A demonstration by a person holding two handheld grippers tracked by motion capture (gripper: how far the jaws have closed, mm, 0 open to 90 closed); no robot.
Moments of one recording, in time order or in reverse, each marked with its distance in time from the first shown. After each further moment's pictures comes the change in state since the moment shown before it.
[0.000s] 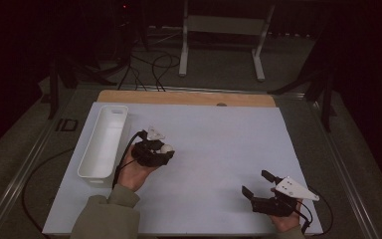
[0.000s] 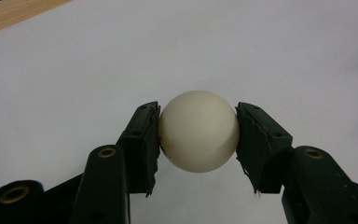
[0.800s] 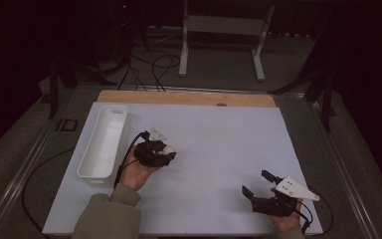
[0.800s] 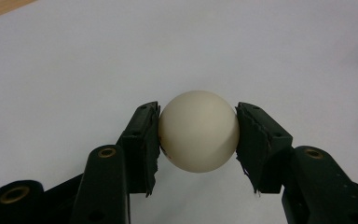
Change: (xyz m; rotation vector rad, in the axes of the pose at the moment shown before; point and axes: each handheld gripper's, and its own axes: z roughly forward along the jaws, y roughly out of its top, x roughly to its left) left arm 0.001 -0.003 0.013 0.010 -0.030 0.009; right arm 0.000 0.000 0.000 0.000 -0.001 -0.001
